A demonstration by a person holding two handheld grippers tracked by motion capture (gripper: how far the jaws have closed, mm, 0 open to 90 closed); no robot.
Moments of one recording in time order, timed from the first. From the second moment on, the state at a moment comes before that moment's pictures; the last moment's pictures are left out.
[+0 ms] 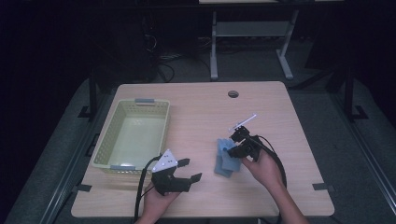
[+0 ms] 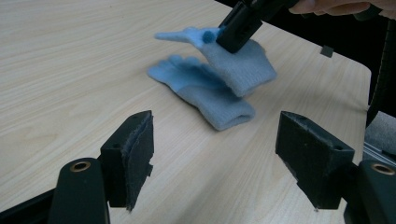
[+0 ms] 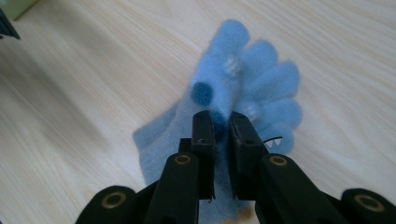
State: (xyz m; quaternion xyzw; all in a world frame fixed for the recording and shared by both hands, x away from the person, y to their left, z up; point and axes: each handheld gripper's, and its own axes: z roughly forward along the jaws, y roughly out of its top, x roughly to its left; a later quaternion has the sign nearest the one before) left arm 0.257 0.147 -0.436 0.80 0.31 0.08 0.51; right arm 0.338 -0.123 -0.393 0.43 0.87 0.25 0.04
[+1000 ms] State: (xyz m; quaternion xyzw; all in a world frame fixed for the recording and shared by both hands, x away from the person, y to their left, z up) left arm 0.255 0.142 -0.440 0.80 0.31 0.07 0.51; right arm 0.332 -0.113 -0.416 0.46 0.85 0.26 0.06
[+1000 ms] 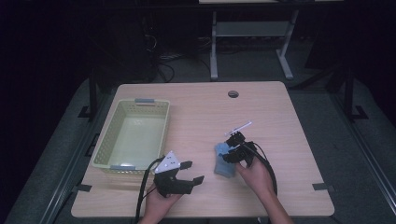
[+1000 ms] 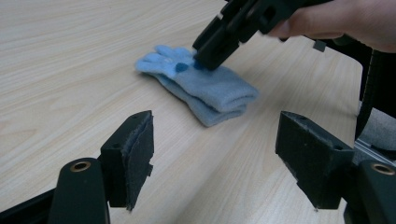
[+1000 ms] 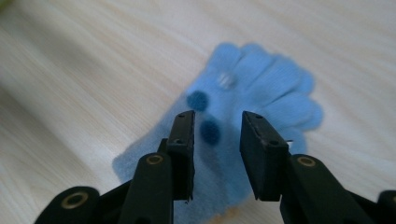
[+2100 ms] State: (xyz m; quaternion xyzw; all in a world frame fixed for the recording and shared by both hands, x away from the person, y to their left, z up) left arm 0.275 0.130 -0.437 0.79 0.35 -0.01 0.50; right arm 0.312 -0.146 -0.422 0.47 0.81 0.34 0.03
